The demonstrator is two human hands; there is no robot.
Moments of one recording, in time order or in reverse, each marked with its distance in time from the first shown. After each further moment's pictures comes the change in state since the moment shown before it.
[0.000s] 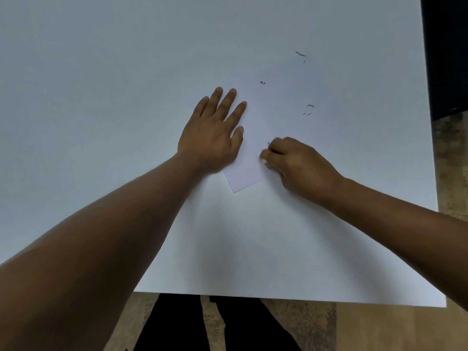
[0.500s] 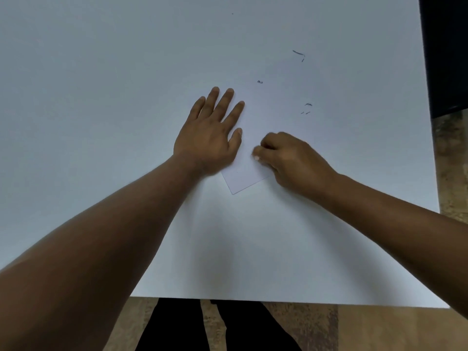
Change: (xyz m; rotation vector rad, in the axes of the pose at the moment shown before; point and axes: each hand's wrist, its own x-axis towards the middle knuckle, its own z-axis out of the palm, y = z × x) left_hand 0.000 -0.001 0.001 0.000 0.007 0.019; right_hand 0.011 -0.003 0.000 0.045 0.013 0.012
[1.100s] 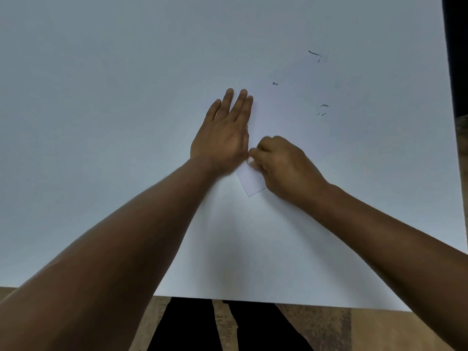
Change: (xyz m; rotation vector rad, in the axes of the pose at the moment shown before) left_hand 0.002 -0.002 -0.004 -0.087 -0.021 -0.032; right_hand 0.024 -0.036 0.021 0.060 0.105 0.077
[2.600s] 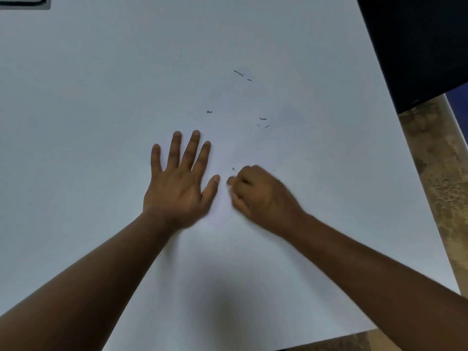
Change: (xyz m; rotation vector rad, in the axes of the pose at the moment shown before) left_hand 0.002 0.000 0.006 0.163 -0.093 0.061; right_hand -0.017 0.039 0.011 0.054 0.288 0.082
